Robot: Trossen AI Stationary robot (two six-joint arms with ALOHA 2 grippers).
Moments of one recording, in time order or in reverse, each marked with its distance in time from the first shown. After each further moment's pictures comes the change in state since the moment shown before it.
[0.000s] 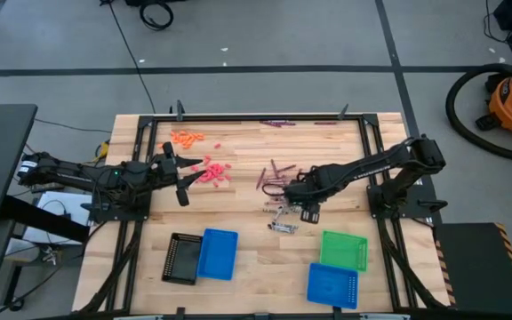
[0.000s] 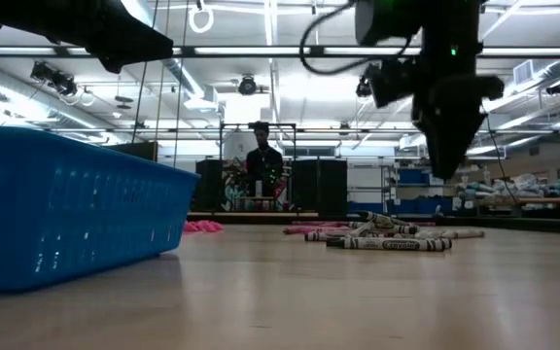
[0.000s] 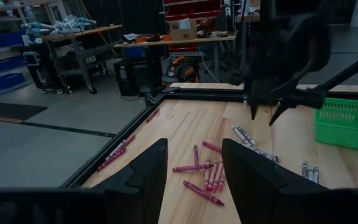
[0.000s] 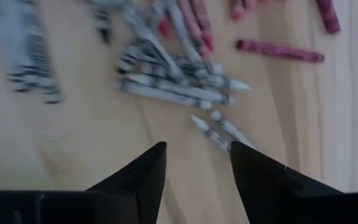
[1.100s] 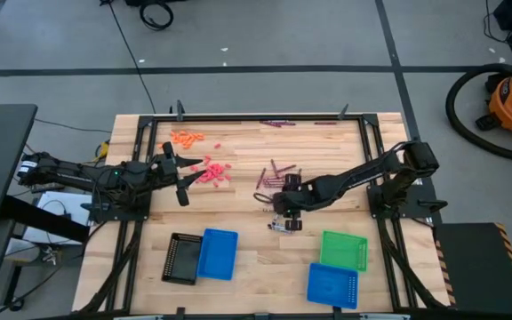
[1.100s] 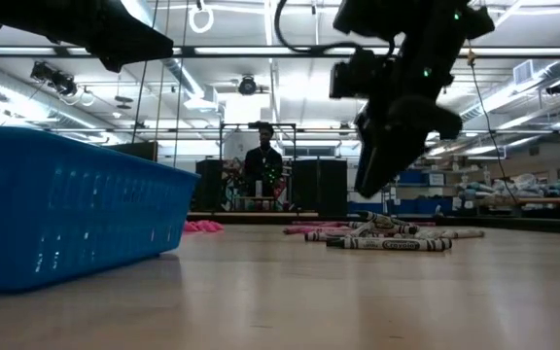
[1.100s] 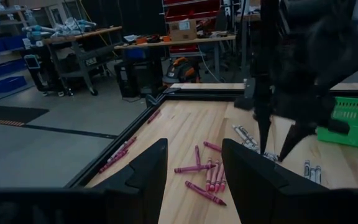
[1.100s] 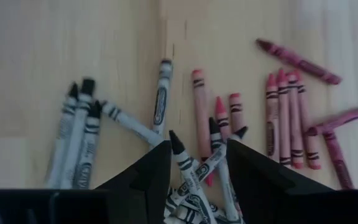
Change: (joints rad) left arm 0.000 0.000 0.000 0.003 -0.001 0.018; right arm 0.064 0.085 -0.077 0.547 0.116 -0.307
